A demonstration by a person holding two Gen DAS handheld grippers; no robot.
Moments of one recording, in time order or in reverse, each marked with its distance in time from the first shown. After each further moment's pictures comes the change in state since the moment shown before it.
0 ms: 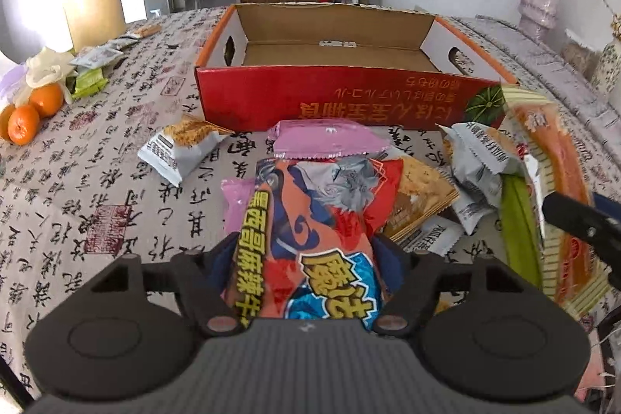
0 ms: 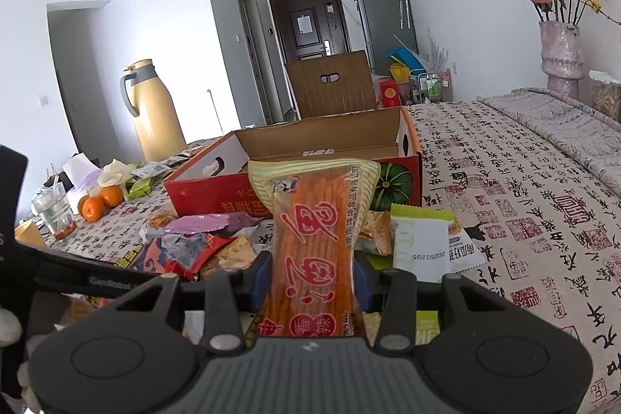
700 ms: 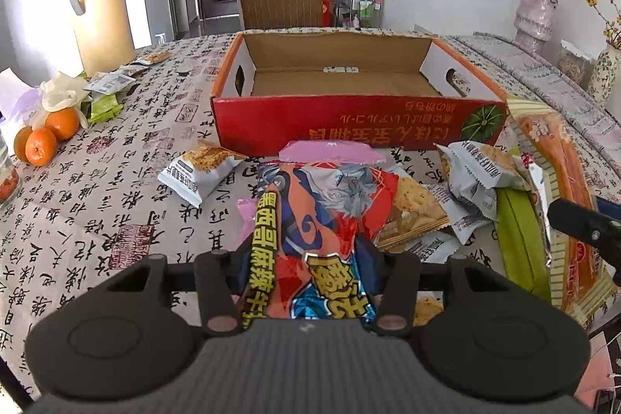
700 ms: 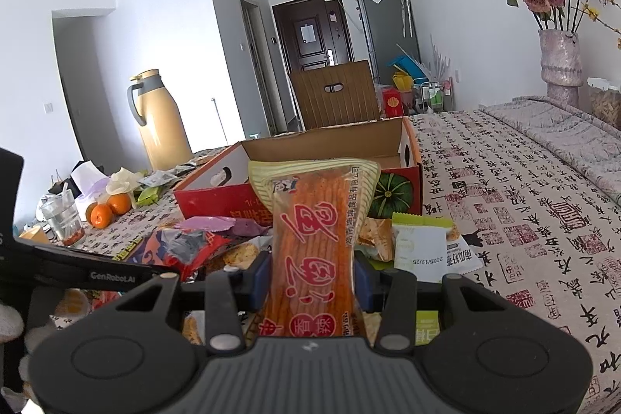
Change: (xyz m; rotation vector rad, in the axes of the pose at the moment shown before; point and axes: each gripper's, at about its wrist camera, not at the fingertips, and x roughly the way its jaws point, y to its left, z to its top) left arm -0.025 0.003 0.000 0.014 -0.074 0.010; right arm -0.015 0.003 0.000 -0.001 -0.032 0.011
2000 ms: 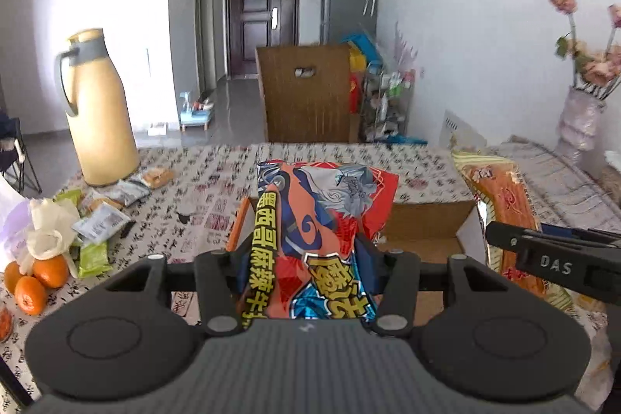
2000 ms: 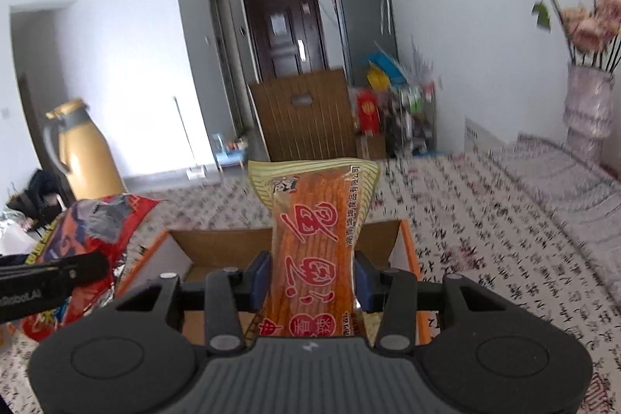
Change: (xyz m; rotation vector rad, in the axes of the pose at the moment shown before) left arm 0.064 -0.001 0.186 -0.075 -0.175 0.080; right arm 0.183 -0.026 0.175 0.008 0.064 -0.114
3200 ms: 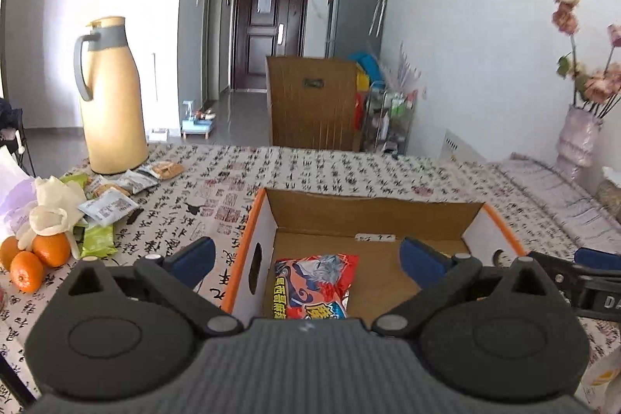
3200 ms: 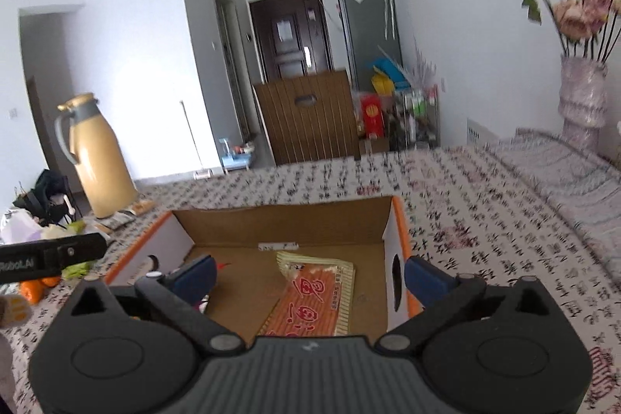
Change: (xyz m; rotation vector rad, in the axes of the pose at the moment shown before) left arm -0.026 0.030 -0.037 -0.052 -0.094 -0.028; right arm -0.040 -0.015 -0.044 -0.012 -0.065 0.039
